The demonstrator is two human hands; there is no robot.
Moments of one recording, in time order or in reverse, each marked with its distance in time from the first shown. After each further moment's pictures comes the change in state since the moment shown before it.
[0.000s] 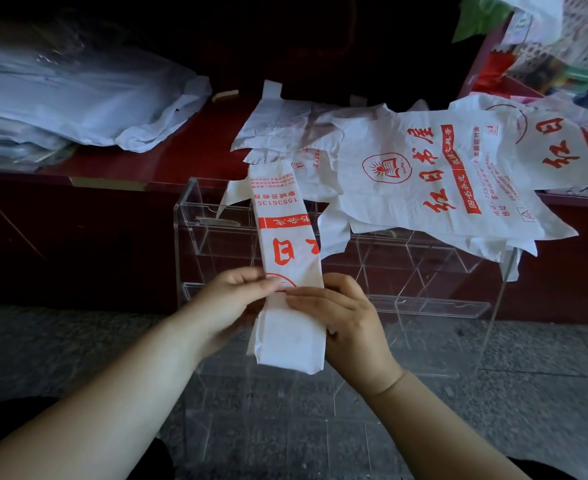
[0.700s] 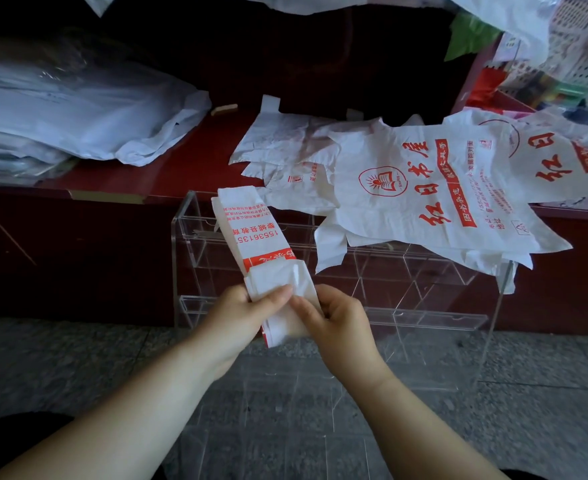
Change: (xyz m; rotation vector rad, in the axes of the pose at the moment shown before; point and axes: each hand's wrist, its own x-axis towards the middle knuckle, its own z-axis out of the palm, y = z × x) left_hand -0.002 -0.006 0.016 0.078 0.076 0.178; right_hand 0.027 -0.028 -0.007 0.508 -0.114 0.802
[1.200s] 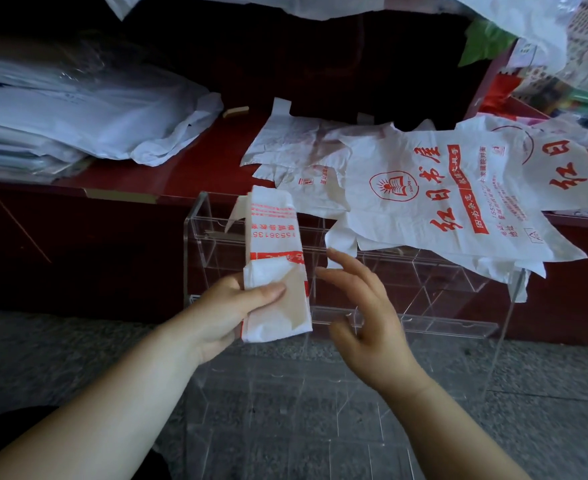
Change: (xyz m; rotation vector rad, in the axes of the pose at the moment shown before) left_hand 0.004 0.017 -0.022 -0.072 -0.086 -0.167; right_hand 0.001 0.009 -0.023 -0.358 0.031 -0.471
